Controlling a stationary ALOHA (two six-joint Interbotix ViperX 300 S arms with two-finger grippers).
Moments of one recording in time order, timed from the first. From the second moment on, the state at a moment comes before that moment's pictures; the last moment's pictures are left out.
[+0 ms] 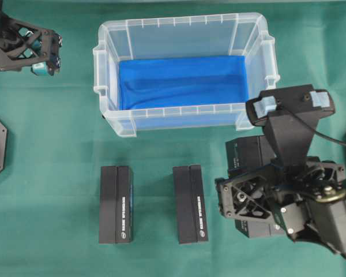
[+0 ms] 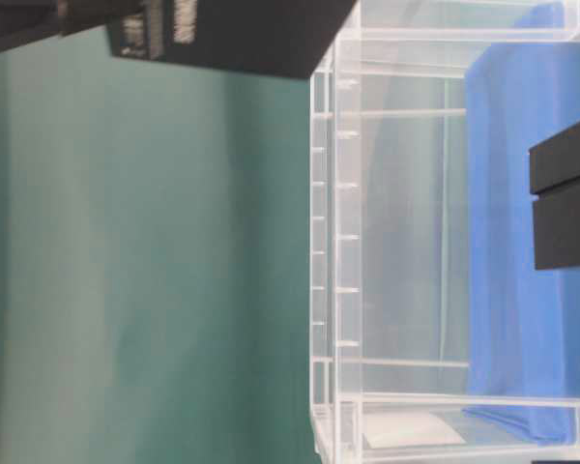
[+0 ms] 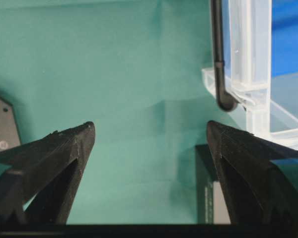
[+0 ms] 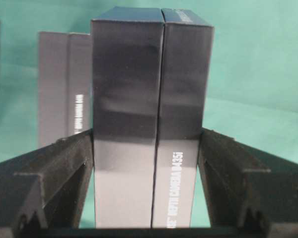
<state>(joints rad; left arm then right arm) 0.28 -0.48 0.40 0.16 1.40 -1.26 0.40 0.00 -0.09 -0.31 1.62 1.96</state>
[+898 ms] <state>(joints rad) 0.27 -0.48 0.40 0.16 1.40 -1.26 0.39 0.03 0.35 -0.24 1.19 2.13</state>
